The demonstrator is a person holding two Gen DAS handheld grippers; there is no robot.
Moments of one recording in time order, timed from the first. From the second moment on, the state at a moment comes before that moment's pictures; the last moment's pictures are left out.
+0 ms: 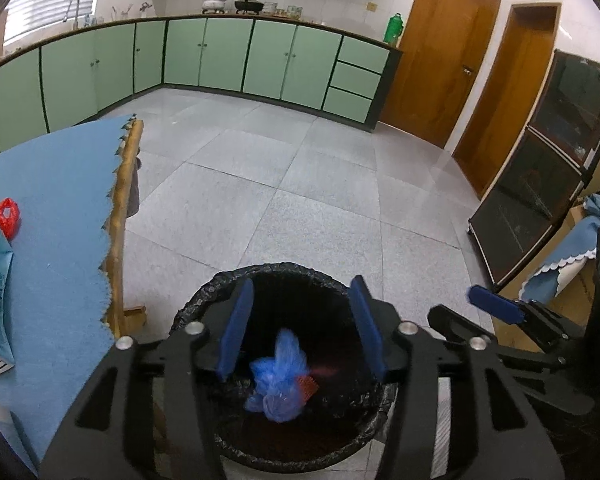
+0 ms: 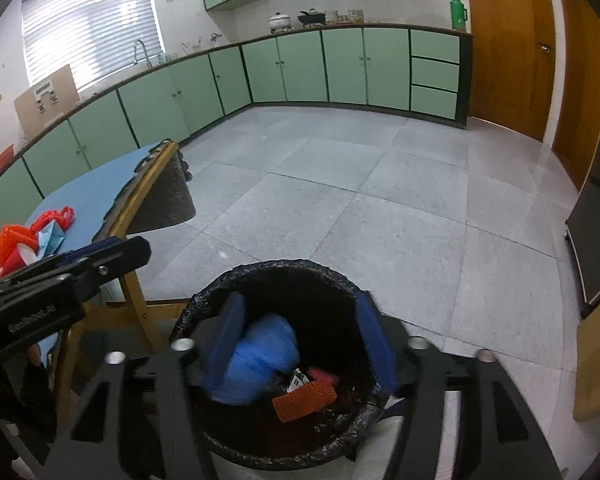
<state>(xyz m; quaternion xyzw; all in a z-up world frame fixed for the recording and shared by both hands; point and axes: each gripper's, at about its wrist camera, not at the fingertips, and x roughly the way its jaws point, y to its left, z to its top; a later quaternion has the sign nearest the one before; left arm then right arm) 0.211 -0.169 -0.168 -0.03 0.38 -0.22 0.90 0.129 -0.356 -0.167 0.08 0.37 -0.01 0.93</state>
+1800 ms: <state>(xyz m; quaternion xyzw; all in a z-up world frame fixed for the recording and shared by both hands) 0.076 0.165 -0.118 -0.07 0.33 0.07 0.94 0.096 -0.038 -0.139 0.00 0.32 0.15 0.93</state>
